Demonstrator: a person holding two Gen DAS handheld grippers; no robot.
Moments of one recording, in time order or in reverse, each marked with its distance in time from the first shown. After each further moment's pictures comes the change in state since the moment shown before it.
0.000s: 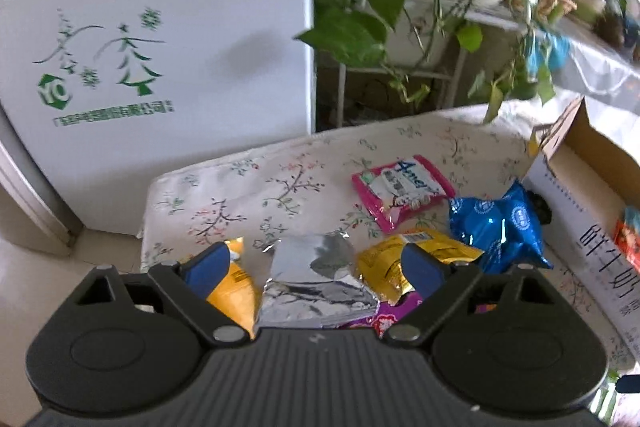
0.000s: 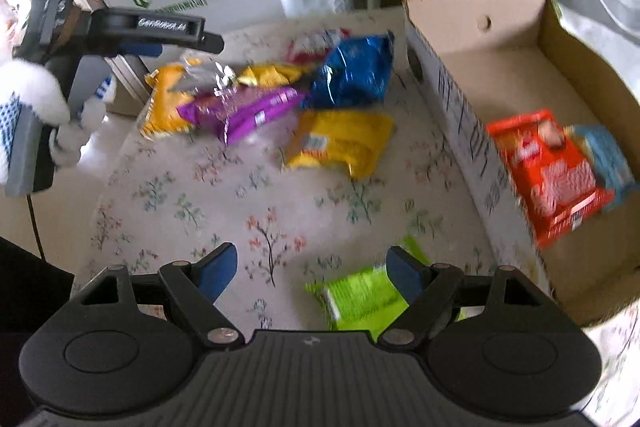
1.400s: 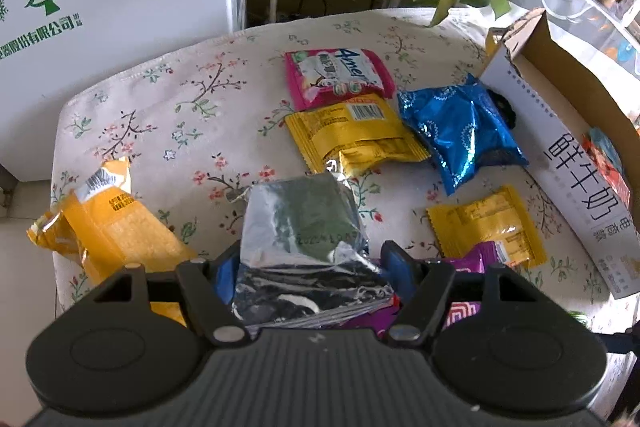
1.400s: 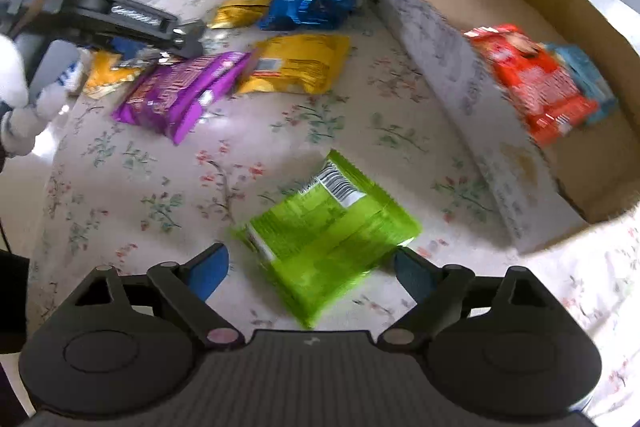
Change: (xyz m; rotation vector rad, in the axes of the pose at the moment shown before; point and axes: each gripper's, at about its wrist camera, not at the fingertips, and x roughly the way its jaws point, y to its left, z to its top) left arm 0.030 -0.015 -0.020 0.052 0.247 -0.186; right arm 0.028 0.002 -0.029 0.034 0.075 -0.103
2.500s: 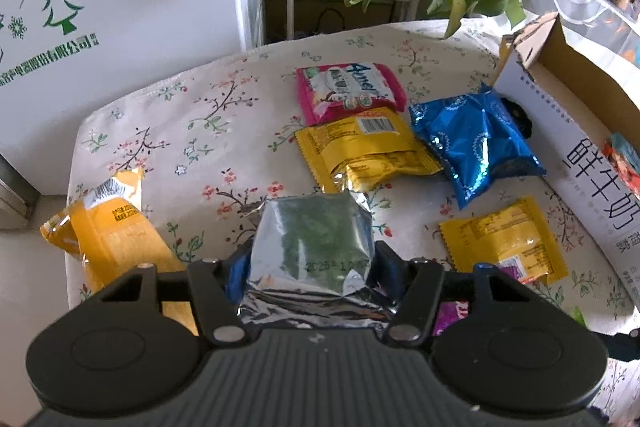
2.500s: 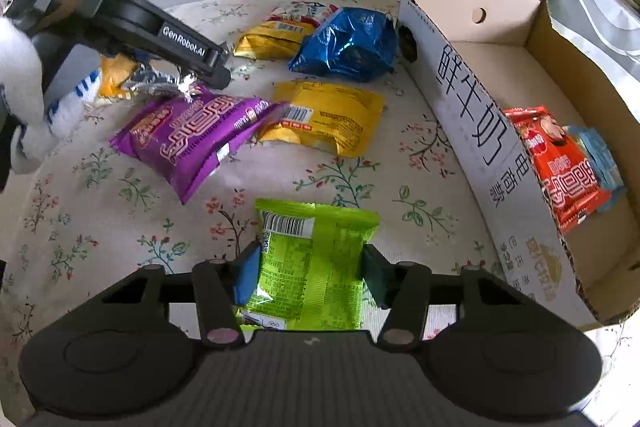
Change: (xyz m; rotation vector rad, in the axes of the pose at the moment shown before) left arm -0.001 -0.012 -0.003 0.014 -0.080 0.094; right arm 0.010 0.021 0.020 -0.102 -0.100 -0.066
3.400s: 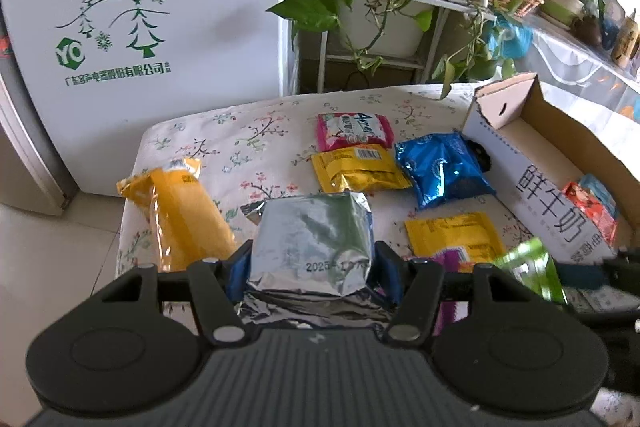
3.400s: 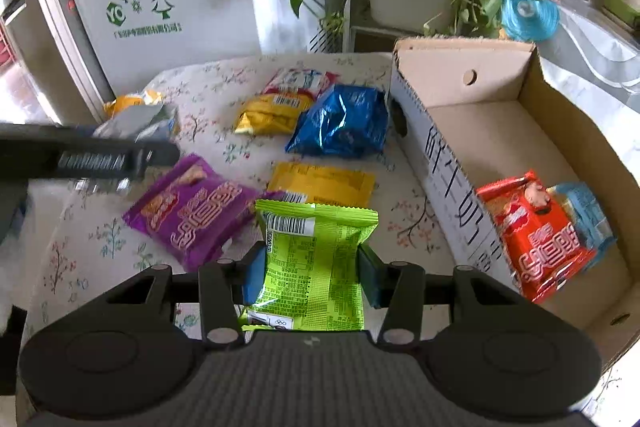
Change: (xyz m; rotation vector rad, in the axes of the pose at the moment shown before) left arm -0.080 -0.017 -0.054 -0.121 -0.206 0.075; right arm -0.023 -0.011 0.028 0.028 -0.140 0.020
